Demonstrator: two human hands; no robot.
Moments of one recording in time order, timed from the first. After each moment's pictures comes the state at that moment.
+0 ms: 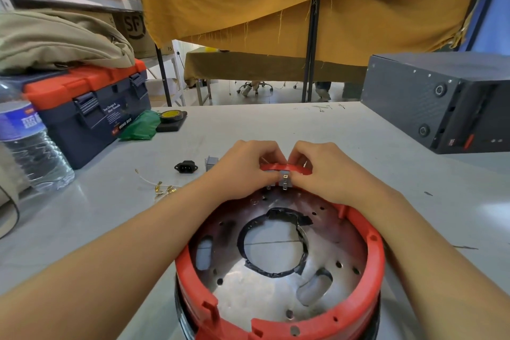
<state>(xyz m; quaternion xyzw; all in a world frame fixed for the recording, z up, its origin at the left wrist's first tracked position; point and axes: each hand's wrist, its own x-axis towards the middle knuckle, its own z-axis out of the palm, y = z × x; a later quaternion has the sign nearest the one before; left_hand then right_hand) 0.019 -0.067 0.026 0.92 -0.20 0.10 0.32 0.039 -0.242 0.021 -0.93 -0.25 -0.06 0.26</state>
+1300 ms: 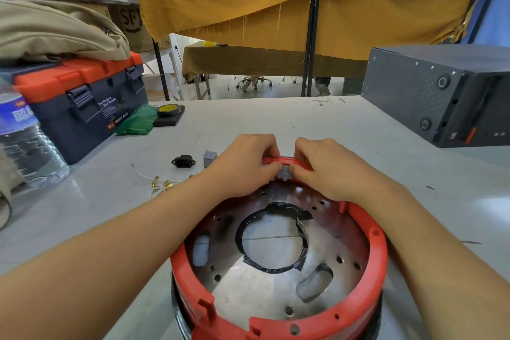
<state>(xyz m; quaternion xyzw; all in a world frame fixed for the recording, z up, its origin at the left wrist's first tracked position) 0.024 -0.072 0.022 0.94 -0.19 0.13 0.24 0.036 -0.241 0.020 -0.96 -0.25 -0.07 0.13</state>
